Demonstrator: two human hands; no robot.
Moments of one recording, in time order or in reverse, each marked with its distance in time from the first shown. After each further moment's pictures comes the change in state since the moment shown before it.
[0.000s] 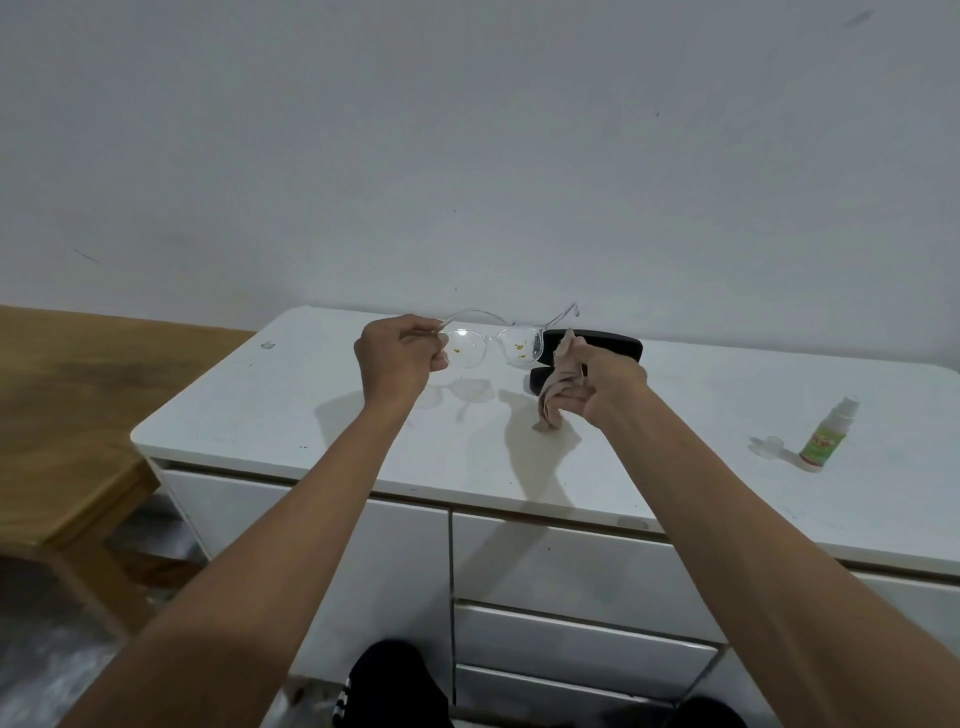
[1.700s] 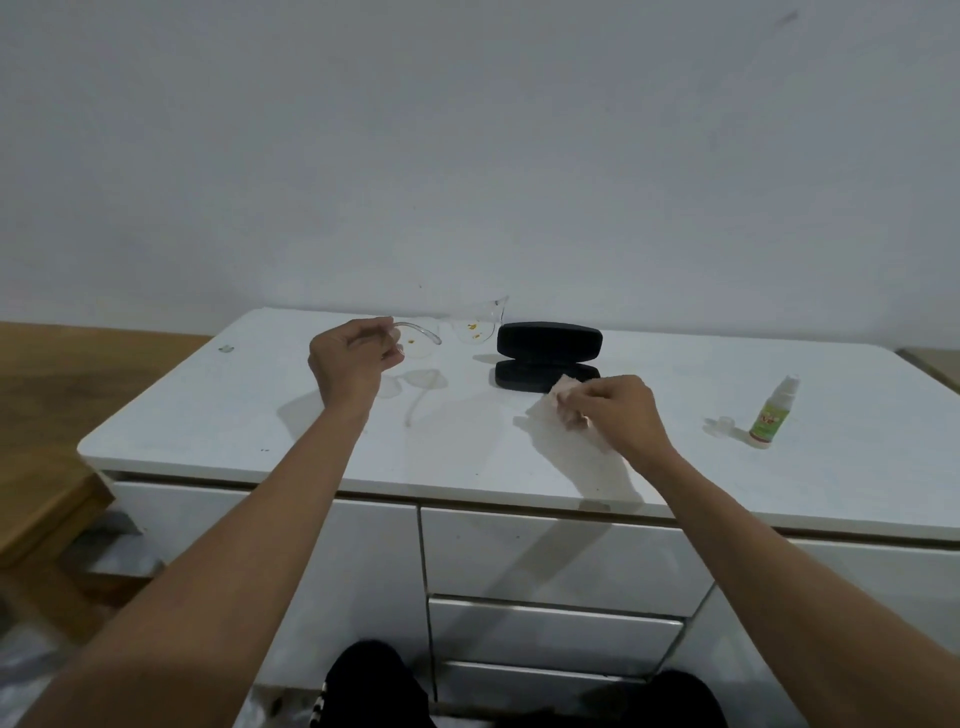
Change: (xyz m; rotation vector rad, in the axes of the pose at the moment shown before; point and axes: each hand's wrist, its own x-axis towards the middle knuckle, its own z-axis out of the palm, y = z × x) left_hand 0.014 -0.031 0.004 -0.295 0.034 -0.039; right_hand -0.005 0.019 -0.097 -0.873 -0.006 -0.648
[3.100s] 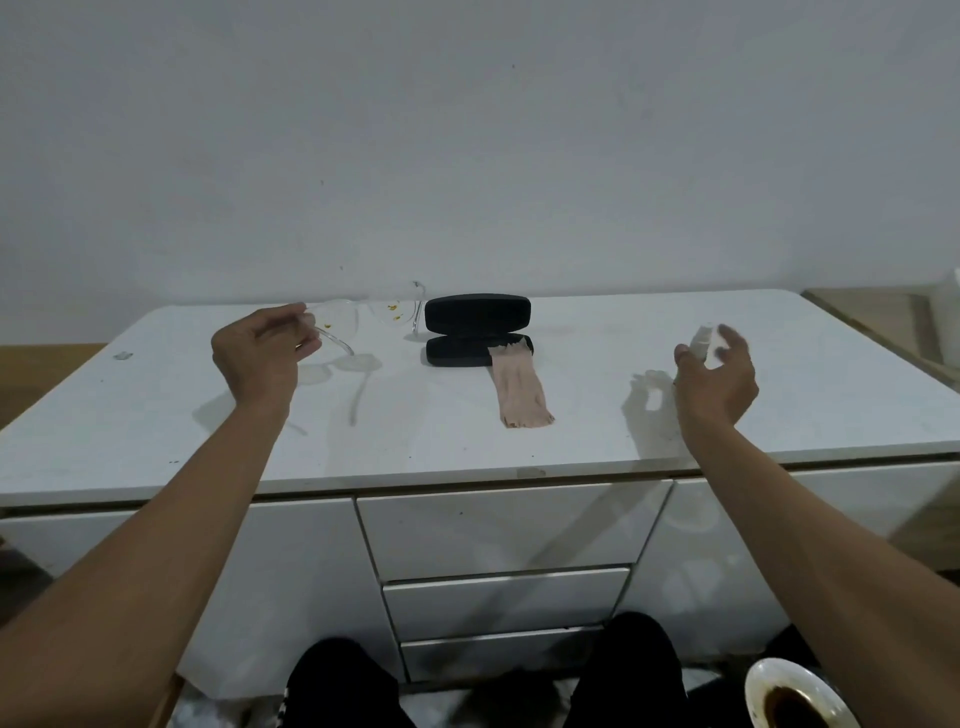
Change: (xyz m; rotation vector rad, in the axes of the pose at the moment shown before) left_hand 0.004 -0.009 0.005 0.012 -0.023 0.085; right_hand -0.005 0.076 -0.110 0.096 0.883 0.271
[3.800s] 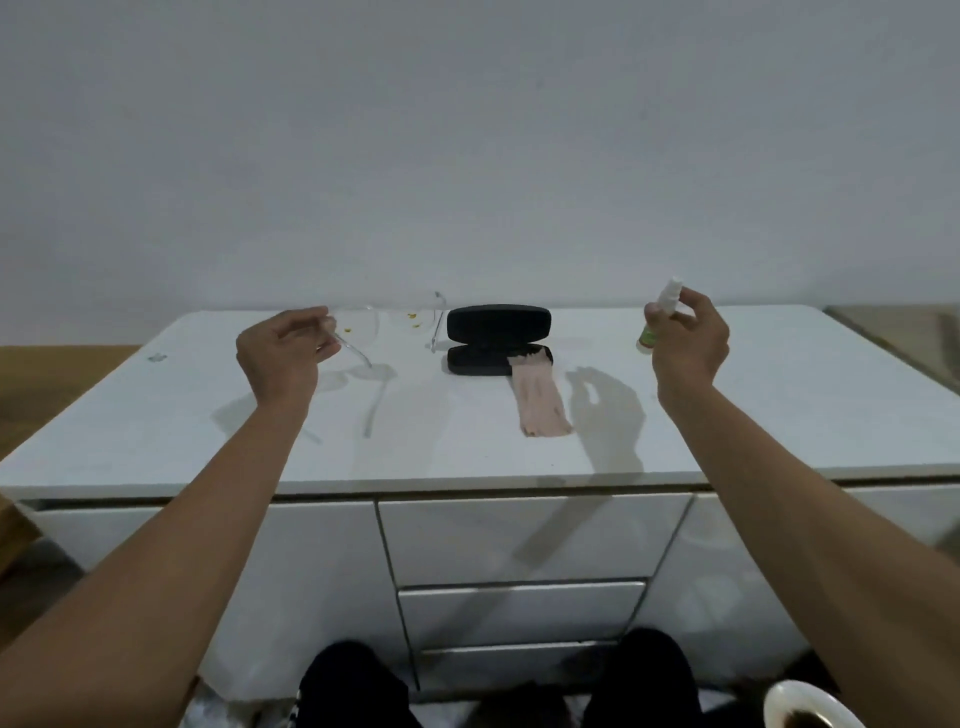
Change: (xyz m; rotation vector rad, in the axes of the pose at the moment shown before) left_hand 0.006 0.004 -0.007 0.019 0.001 -0.011; right_hand -0.024 -0.070 0.032 0.295 -0.209 -0.032
